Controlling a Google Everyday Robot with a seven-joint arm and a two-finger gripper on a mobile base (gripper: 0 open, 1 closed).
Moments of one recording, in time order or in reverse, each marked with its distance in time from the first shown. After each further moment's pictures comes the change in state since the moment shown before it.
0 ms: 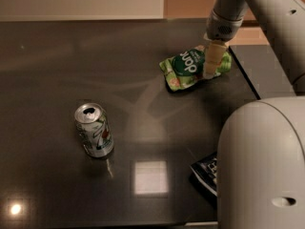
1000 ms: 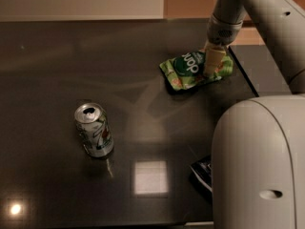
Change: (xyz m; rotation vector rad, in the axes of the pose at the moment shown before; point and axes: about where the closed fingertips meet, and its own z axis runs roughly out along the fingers) arm 0.011 0.001 0.011 -0.033 0.035 -0.004
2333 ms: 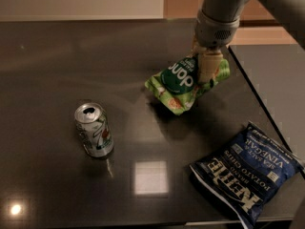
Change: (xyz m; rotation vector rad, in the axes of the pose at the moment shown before) arm -0.048 0.098 -0.053 0.032 0.021 -0.306
